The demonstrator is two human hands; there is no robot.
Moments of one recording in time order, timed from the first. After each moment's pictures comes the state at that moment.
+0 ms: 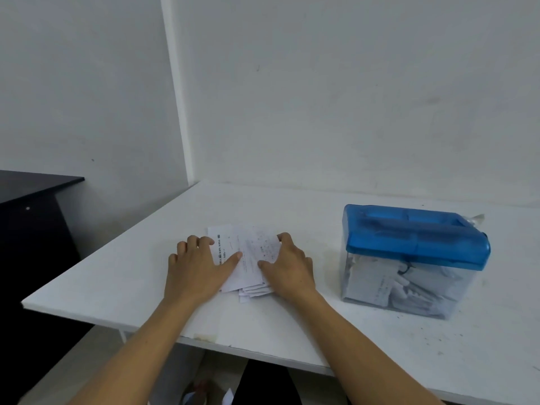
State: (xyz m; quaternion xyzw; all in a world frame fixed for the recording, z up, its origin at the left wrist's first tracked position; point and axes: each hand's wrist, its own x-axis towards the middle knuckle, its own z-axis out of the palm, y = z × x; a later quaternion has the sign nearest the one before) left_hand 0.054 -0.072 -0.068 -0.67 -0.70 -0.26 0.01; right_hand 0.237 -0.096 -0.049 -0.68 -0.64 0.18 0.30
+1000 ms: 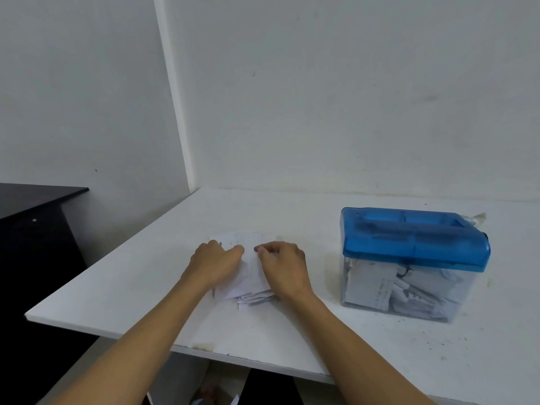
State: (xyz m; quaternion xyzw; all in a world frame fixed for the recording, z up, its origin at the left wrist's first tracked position) left_hand 0.086 -0.077 -0.017 -0.61 -0.70 -0.27 -0.25; right_hand 0.234 -0.100 -0.039 -0.59 -0.61 0.27 0.46
